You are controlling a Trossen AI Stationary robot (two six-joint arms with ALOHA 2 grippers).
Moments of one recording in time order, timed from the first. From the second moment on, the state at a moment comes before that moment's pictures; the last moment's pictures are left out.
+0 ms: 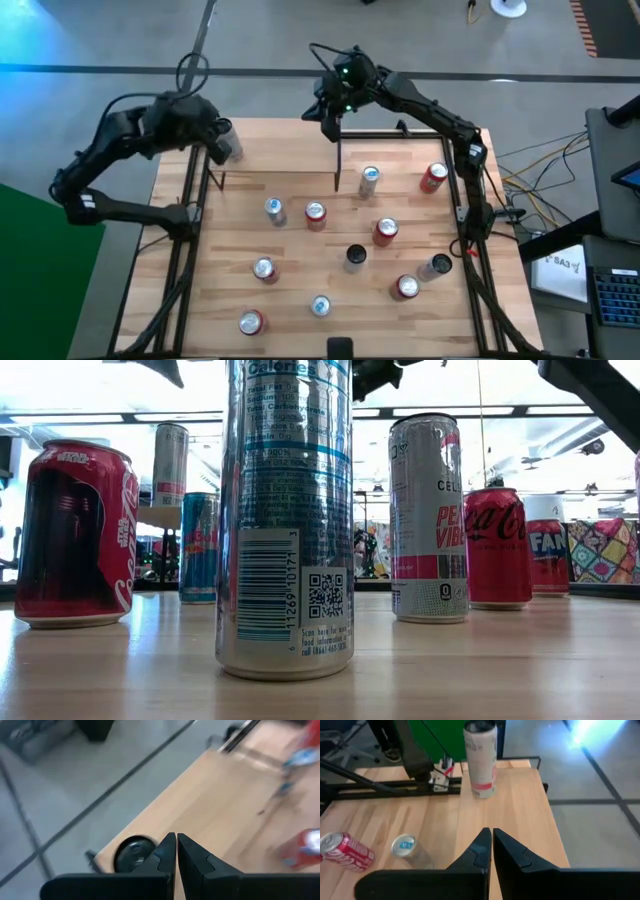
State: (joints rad) left arm 0.47 1.10 1.59 -1.24 -0.39 -0.06; right arm -0.53 2.04 2.27 -0.78 -0.53 -0.24
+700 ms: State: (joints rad) left arm 0.66 1.23 1.59 -1.30 -0.33 0.07; right arm -0.54 2.03 2.27 -0.82 -0.53 -0.25
